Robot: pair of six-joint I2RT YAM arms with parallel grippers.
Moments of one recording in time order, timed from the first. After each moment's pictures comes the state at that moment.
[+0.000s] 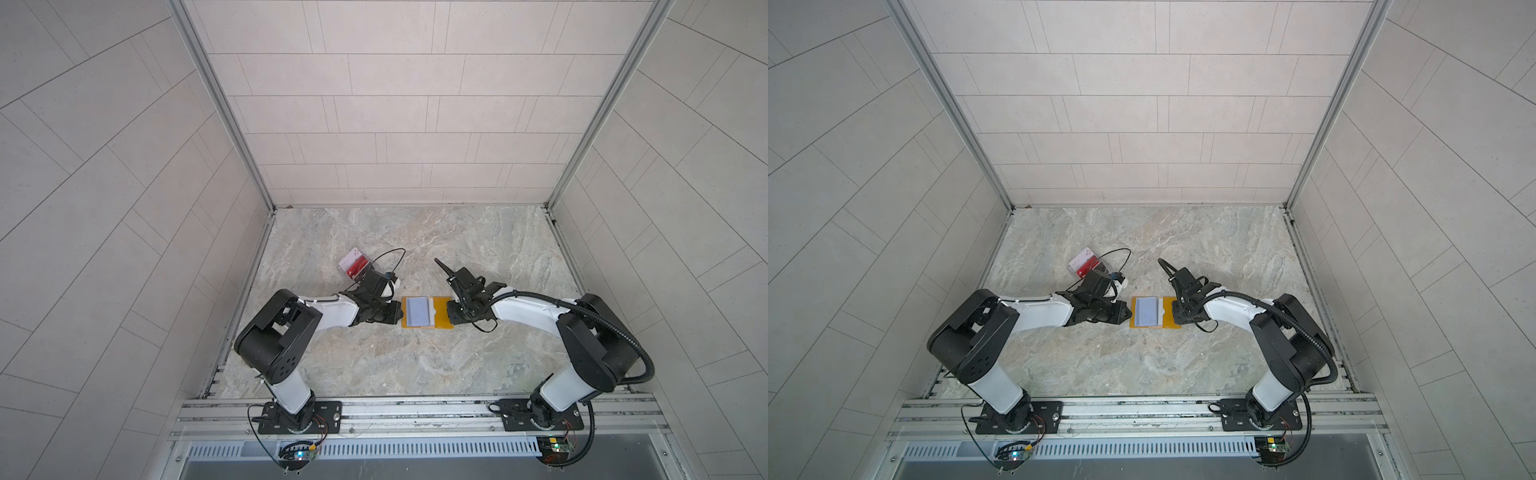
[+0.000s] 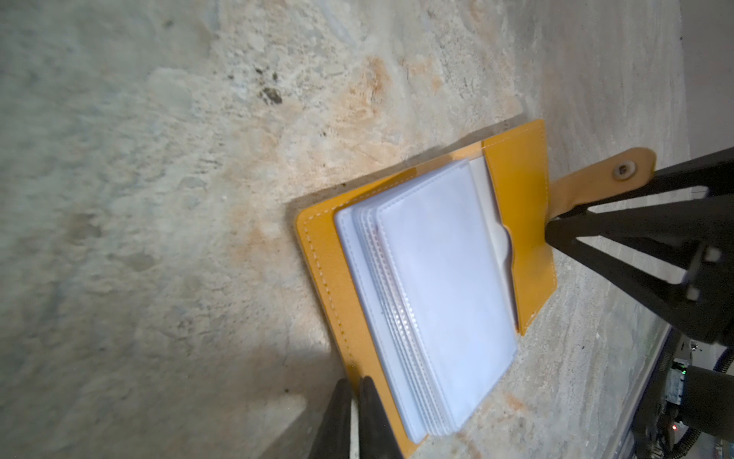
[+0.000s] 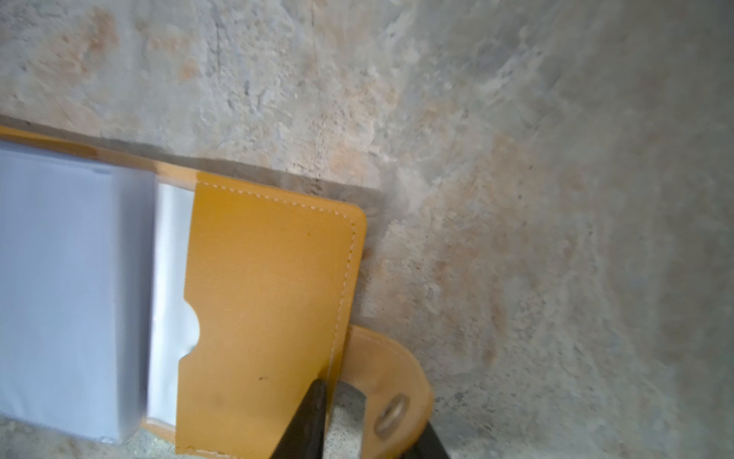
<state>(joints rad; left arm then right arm) -0.58 1.68 0.72 -0.01 0.39 -0.40 0.57 1.60 0.83 -0.44 0.04 0.45</state>
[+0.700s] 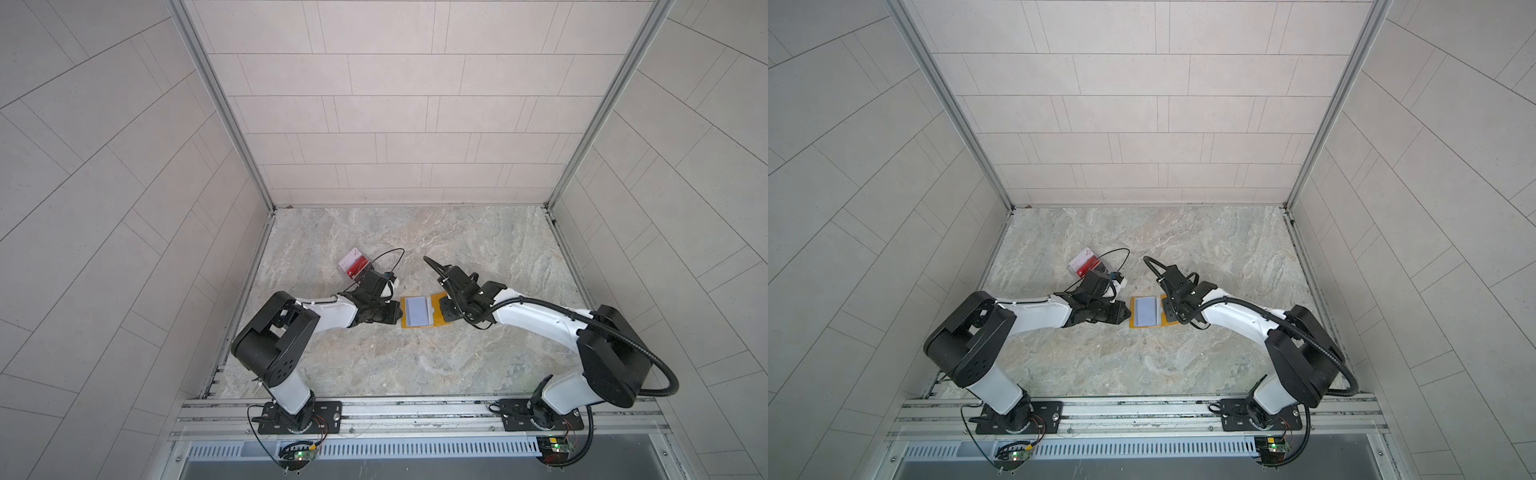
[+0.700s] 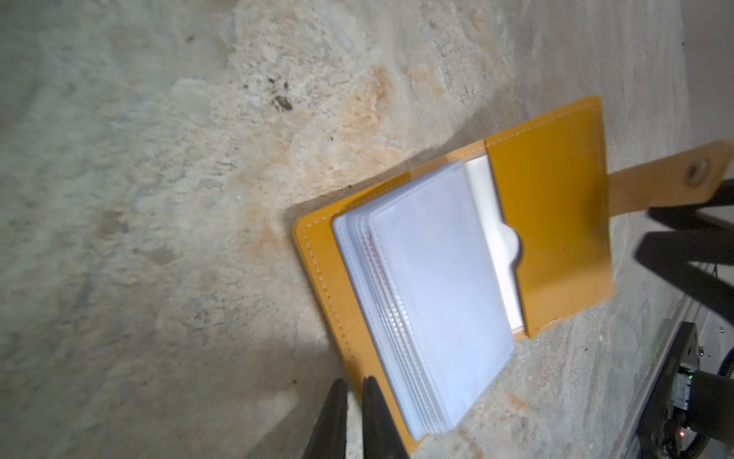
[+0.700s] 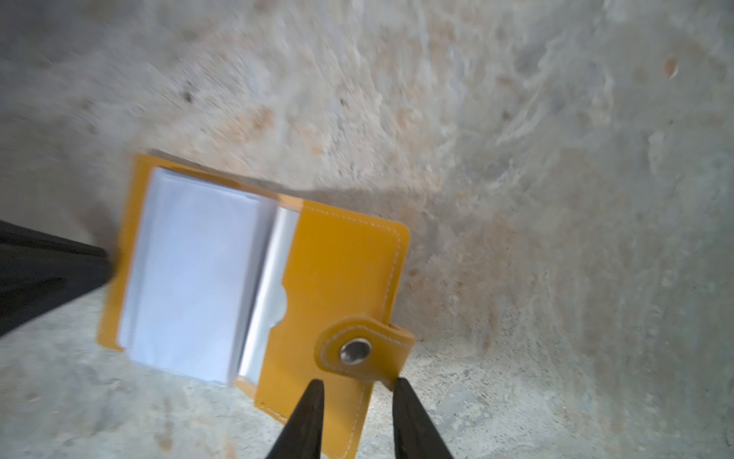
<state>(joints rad) -0.58 1.65 0.71 -0.01 0.37 -0.40 0.69 1.47 0.92 -0.52 0.16 0.43</state>
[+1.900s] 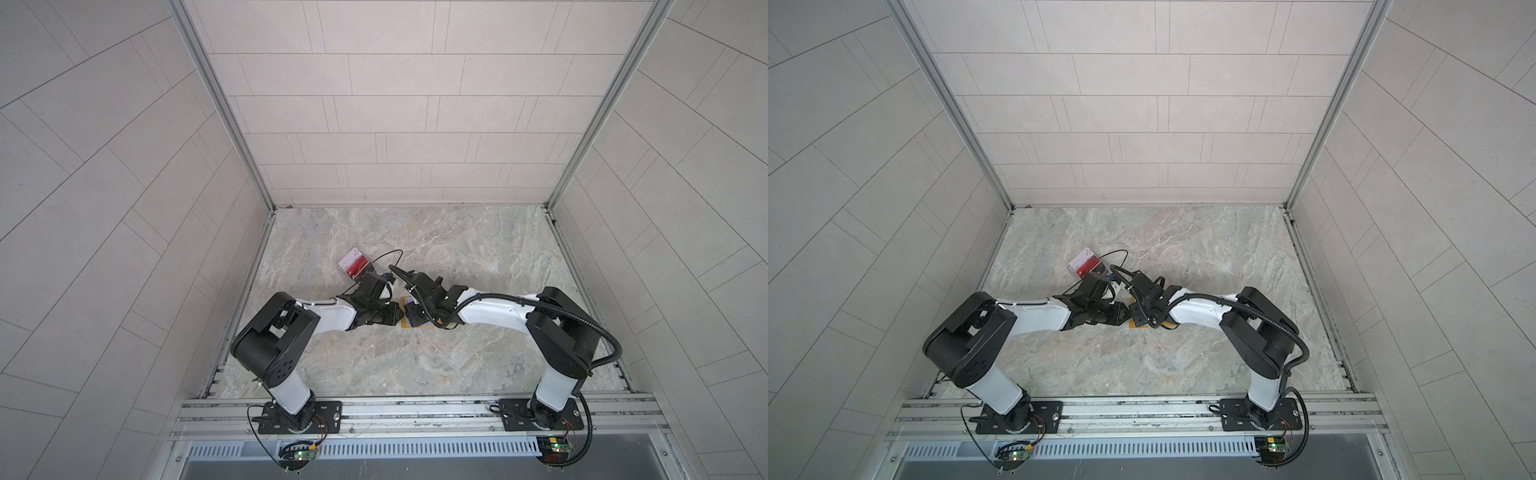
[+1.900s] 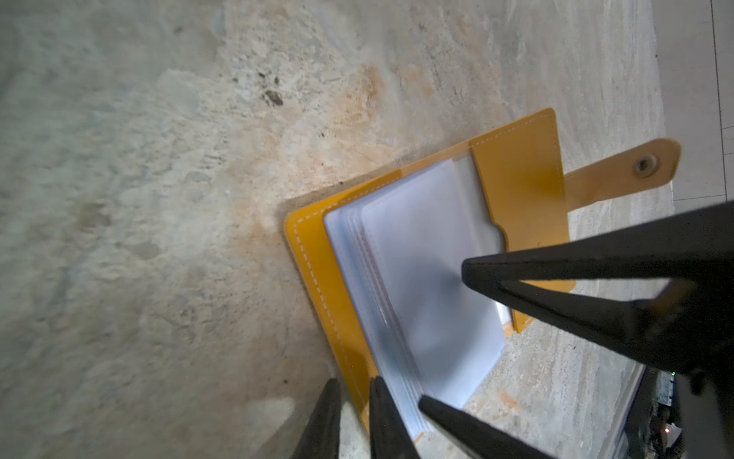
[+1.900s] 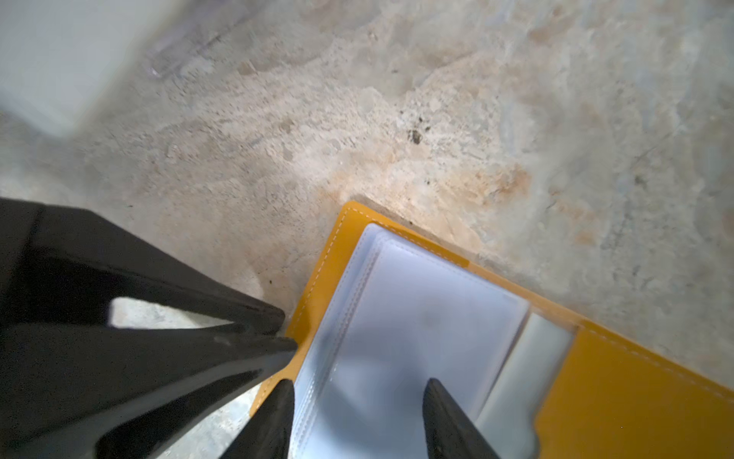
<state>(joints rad) -0.58 1.65 0.67 0.06 0.39 -0.42 0.84 1.78 1.05 -0.32 0.08 0.43</state>
